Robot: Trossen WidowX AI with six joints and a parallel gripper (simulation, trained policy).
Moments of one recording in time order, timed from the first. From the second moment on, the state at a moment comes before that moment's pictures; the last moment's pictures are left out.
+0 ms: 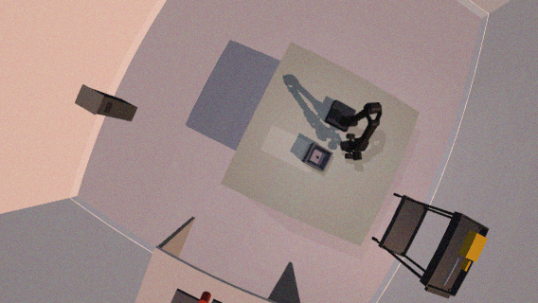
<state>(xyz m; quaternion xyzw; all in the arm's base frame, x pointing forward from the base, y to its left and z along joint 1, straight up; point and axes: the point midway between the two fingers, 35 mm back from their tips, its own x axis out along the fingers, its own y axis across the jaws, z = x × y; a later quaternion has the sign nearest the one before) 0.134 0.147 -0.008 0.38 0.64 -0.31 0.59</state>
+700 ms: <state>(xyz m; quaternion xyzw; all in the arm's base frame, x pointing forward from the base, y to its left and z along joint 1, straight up) 0.176 0.146 0.059 0.35 0.61 -0.24 0.67</state>
